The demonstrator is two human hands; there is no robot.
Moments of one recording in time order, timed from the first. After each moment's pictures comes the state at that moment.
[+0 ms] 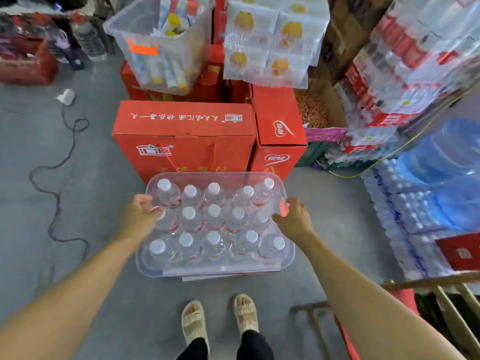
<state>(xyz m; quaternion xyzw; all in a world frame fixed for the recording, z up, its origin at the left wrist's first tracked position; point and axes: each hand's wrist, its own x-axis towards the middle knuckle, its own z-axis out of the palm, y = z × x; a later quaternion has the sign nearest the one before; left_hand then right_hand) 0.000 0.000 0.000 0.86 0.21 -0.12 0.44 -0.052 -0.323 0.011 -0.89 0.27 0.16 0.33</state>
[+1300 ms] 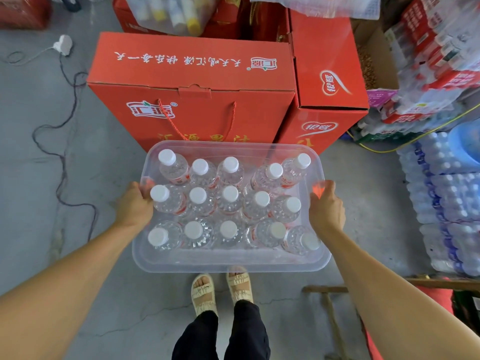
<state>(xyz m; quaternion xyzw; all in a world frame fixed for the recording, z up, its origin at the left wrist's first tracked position) 0.021 0.020 -0.086 0.92 0.22 -0.14 0.29 -0.025 -0.334 -0.087 -0.91 0.34 0.08 0.23</state>
